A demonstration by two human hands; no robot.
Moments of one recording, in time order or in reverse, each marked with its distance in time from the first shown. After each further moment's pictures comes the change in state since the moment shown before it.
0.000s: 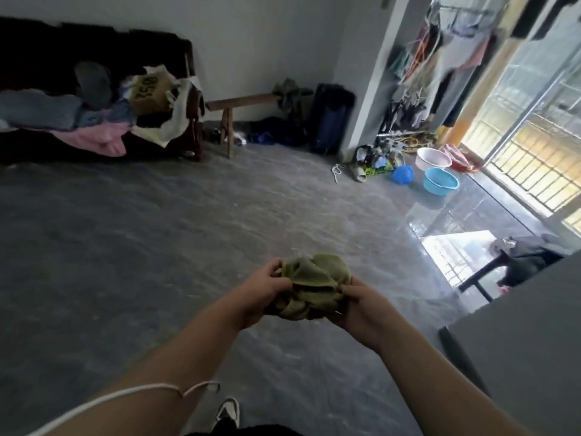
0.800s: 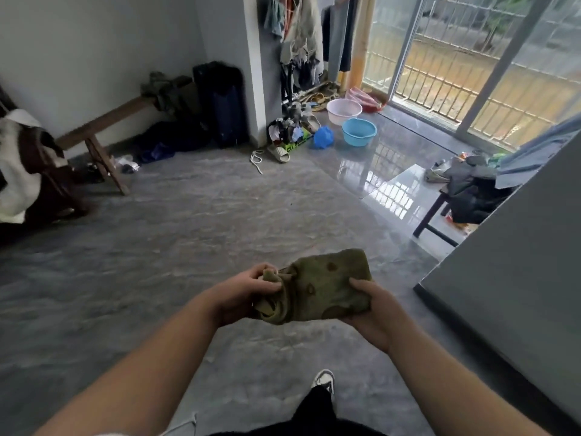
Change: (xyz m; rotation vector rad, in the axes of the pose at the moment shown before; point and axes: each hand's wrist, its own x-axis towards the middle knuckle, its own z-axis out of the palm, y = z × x) left_hand 0.335 0.111 0.028 0.255 -0.477 -0.317; right_hand 0.185 -0.145 -0.133 0.400 0.371 -0.163
